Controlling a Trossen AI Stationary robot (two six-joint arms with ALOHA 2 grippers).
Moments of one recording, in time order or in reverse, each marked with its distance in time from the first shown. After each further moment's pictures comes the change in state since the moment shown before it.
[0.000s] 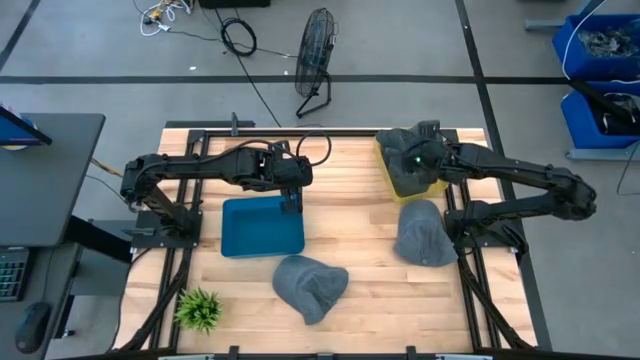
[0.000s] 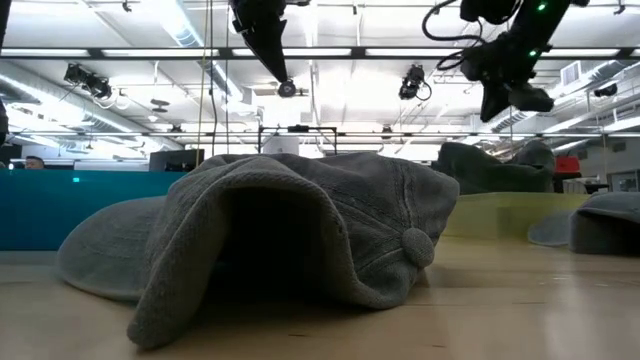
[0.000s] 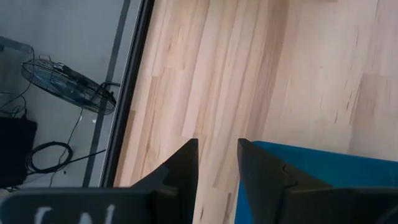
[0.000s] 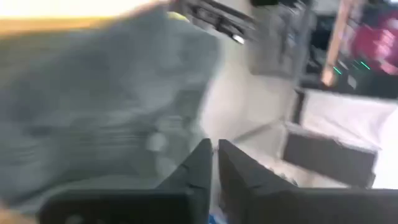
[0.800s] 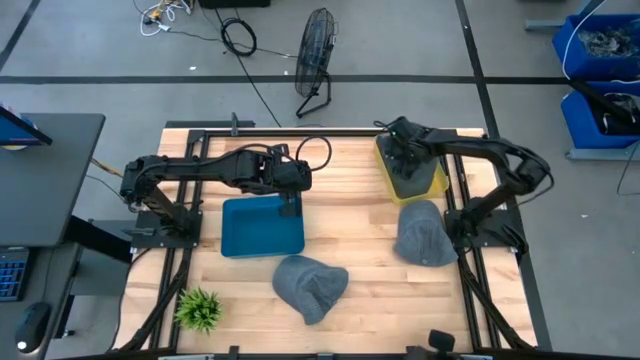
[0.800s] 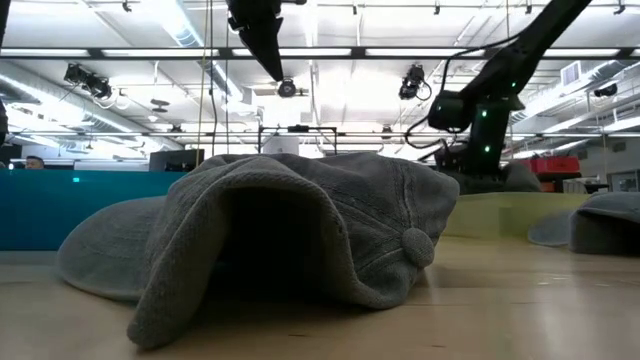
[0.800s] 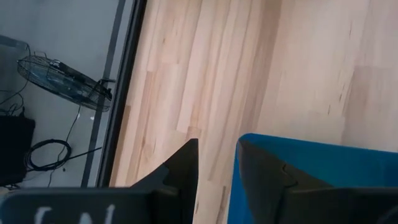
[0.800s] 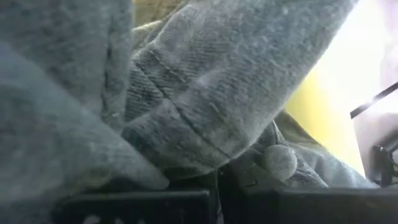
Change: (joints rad) left arm -0.027 0.000 0.000 -0.029 0.000 -0.023; right arm -0.412 0.513 -0.122 0.402 -0.449 0.188
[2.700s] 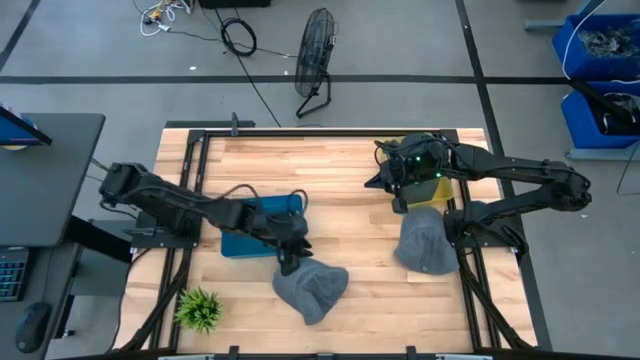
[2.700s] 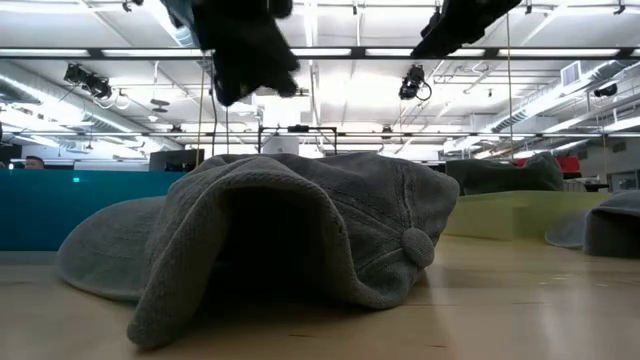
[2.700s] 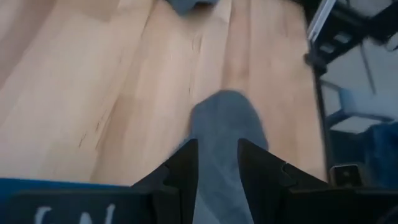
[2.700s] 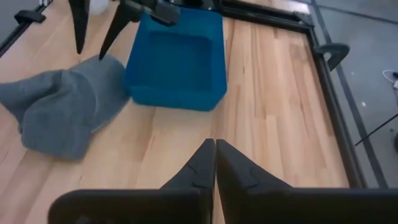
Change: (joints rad) left arm -0.246 -0.138 -0.632 0.919 0.431 -0.490; right arm 0.563 -0.443 0.242 -0.083 -0.489 0.237
